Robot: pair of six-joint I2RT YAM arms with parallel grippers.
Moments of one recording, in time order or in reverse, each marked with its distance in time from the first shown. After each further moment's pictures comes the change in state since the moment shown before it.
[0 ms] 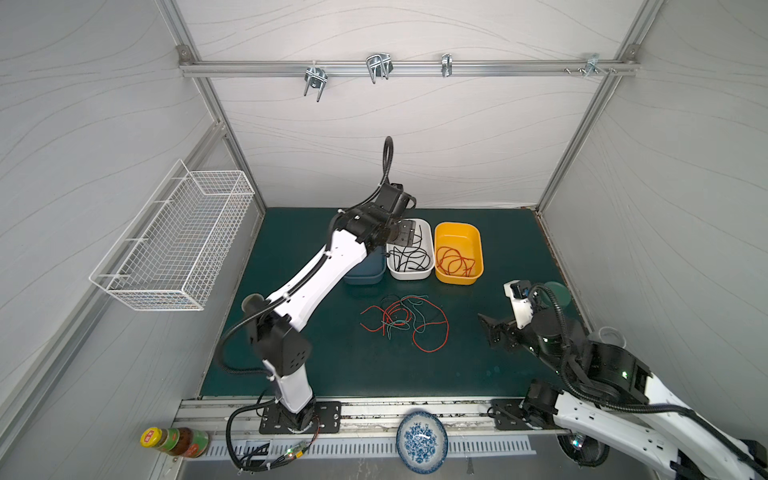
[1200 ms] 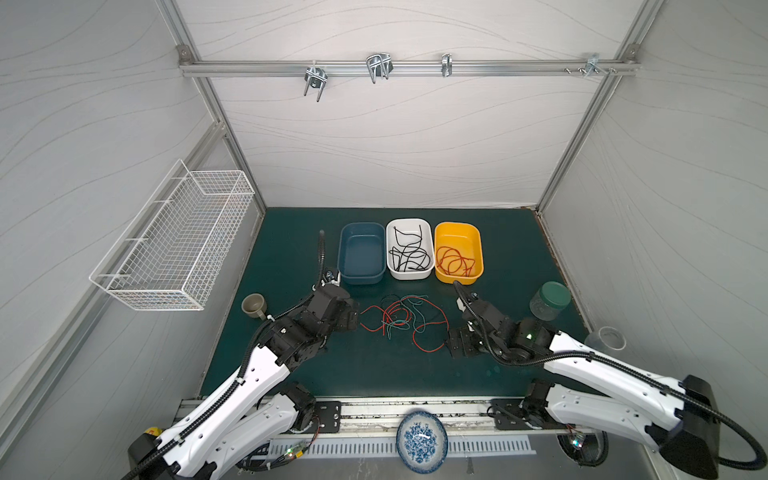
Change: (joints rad) left arm -0.003 -0.849 -1.030 0.106 -0.208 -0.072; right arm -0.040 0.444 -0.145 0.161 -0.323 0.310
